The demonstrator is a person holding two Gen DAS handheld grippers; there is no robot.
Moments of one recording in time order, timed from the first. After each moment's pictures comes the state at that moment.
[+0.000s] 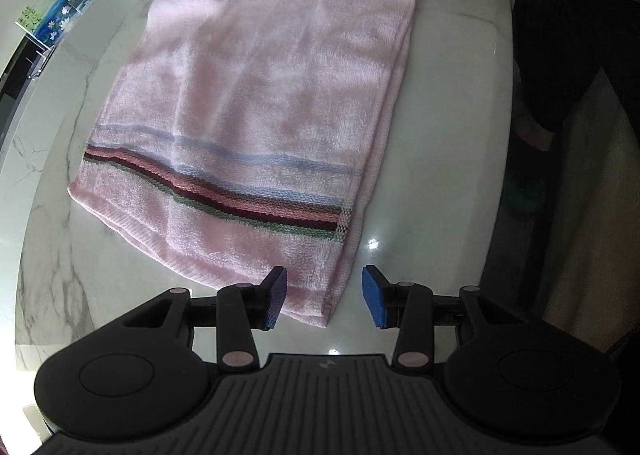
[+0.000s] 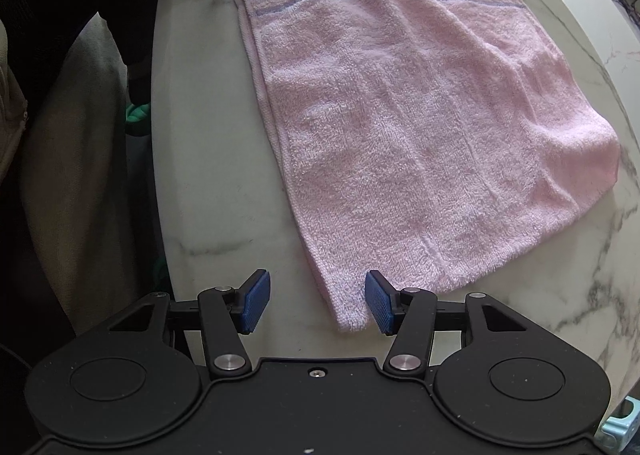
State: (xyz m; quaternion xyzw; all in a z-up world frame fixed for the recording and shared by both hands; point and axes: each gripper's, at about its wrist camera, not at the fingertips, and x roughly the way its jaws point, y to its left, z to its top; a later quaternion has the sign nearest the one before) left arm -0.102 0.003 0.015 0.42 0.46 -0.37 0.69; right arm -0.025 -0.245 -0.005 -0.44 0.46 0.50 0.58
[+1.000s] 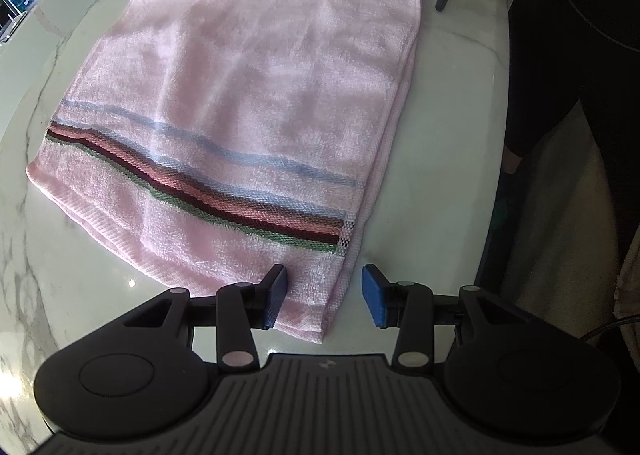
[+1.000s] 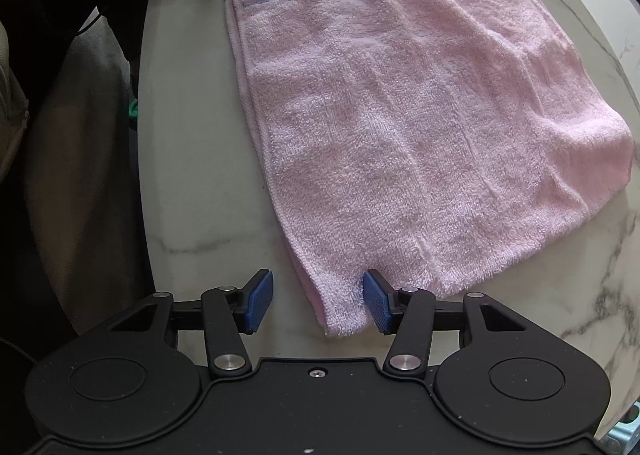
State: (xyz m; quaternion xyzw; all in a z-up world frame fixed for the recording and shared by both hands) left arm -0.070 0.010 0.012 0.35 0.51 -0.41 0.67; right arm -0.011 -0.240 -0.014 -0.45 0.48 0.50 0.57
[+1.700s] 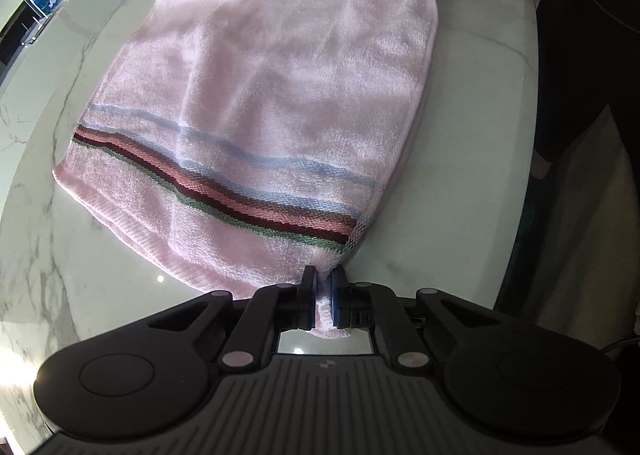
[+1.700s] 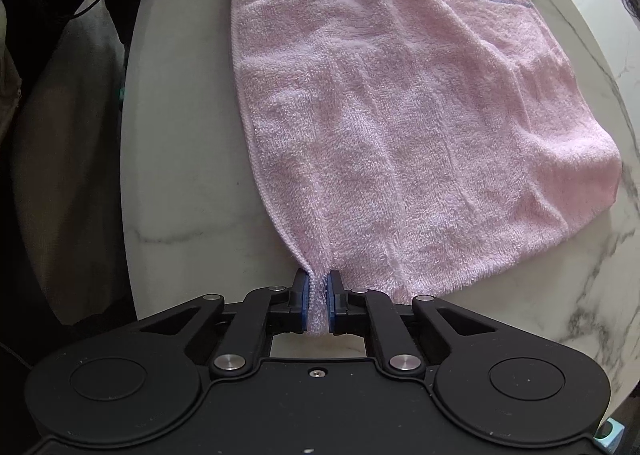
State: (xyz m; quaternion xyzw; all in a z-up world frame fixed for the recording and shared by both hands) left arm -0.075 -0.001 0.009 0.37 0.49 -0.36 0.70; right arm -0.007 -0.244 -0.009 -0.48 0.45 0.50 0.56
